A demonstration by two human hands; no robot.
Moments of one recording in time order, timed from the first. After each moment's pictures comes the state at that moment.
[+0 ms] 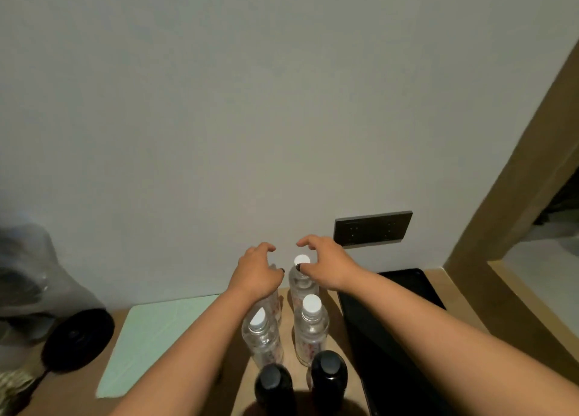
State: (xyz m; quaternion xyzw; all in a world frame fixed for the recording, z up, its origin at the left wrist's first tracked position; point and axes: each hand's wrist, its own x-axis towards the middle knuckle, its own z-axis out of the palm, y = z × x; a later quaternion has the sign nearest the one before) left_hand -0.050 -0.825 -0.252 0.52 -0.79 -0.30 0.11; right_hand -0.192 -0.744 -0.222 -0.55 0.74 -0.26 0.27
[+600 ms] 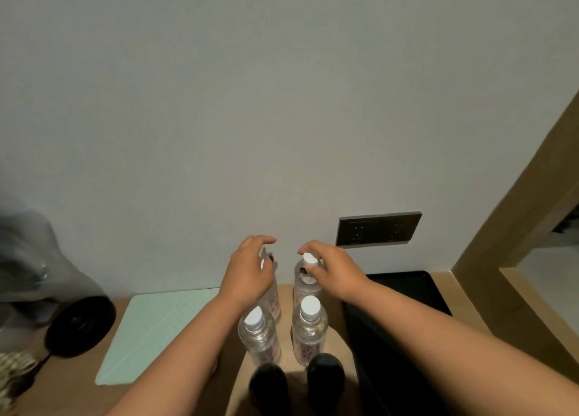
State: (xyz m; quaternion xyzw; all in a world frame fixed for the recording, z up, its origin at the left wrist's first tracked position) left_hand -0.039 -0.820 -0.256 0.46 -0.81 -0.27 0.25; right_hand -0.211 -0.747 -0.255 -0.61 0.70 -0.29 0.24
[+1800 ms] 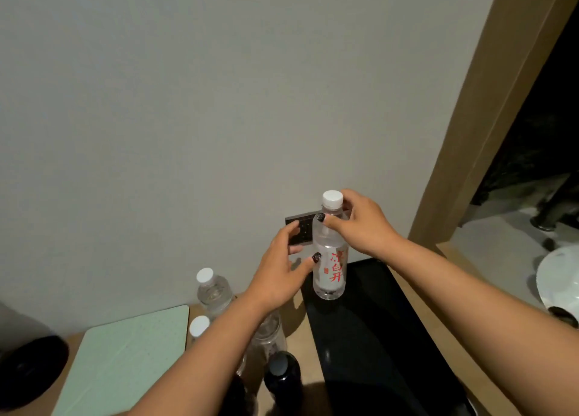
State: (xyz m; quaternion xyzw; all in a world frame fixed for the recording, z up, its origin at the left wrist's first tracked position) left_hand -0.146 -0.745 -0.227 0.33 -0.79 -0.47 0.21; right_hand -0.304 -0.682 -0.173 -0.47 0.75 -0.44 0.16
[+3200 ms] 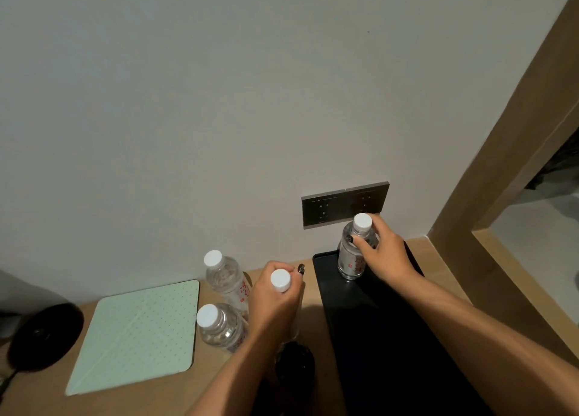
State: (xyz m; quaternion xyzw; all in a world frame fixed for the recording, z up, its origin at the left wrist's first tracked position) left_hand -0.119 -0.733 -0.298 0.55 -0.63 -0.46 0.30; right_hand -0.321 -0.691 -0.295 -0.39 0.77 -0.46 0.22
